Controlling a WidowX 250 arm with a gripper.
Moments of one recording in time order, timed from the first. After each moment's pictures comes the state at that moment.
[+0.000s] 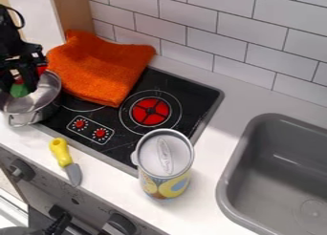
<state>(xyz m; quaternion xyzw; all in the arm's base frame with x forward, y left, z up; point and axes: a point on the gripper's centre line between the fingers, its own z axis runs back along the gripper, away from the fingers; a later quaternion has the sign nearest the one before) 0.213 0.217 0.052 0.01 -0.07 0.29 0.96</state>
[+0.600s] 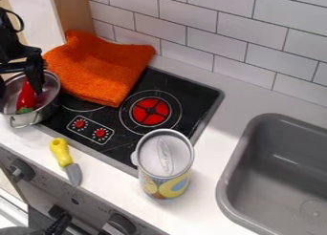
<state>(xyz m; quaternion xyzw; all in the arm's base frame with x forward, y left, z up) 0.208 0.211 0.054 0.01 -0.06 0.29 0.95</state>
